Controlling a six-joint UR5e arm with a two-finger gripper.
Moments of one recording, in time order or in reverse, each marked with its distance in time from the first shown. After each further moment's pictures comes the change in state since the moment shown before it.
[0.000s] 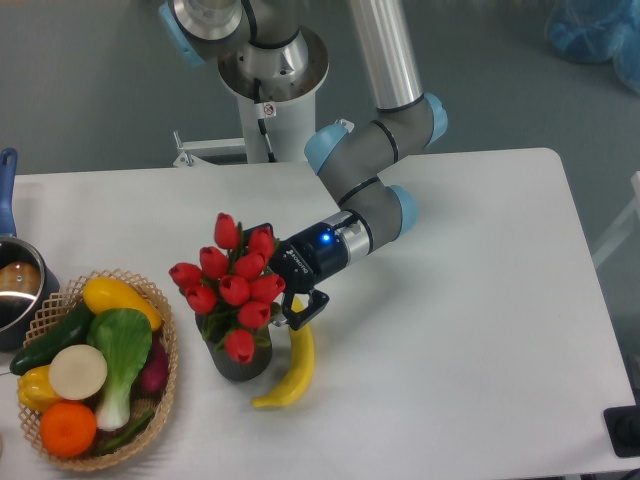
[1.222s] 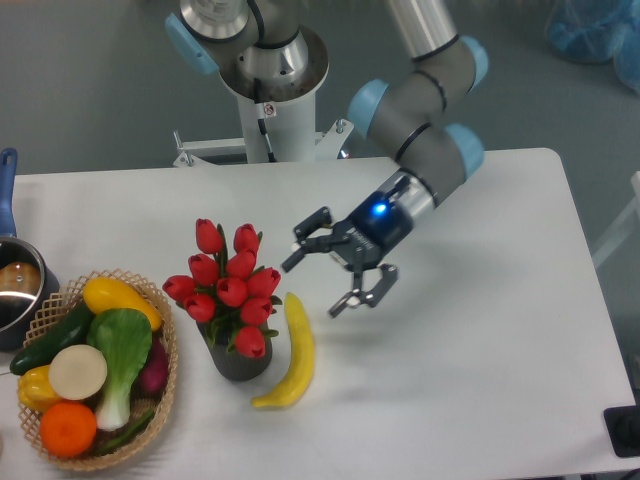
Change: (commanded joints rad) arm 0.264 0.227 0.075 -0.003 0.488 -0.123
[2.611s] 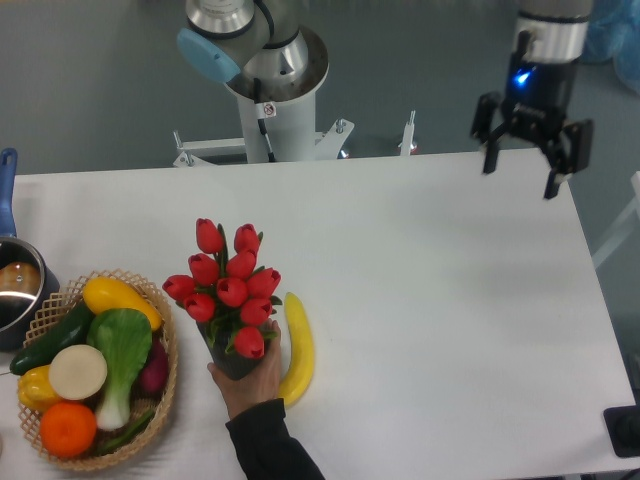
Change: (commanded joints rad) arm 0.209 0.158 0.376 -0.380 0.899 0.478
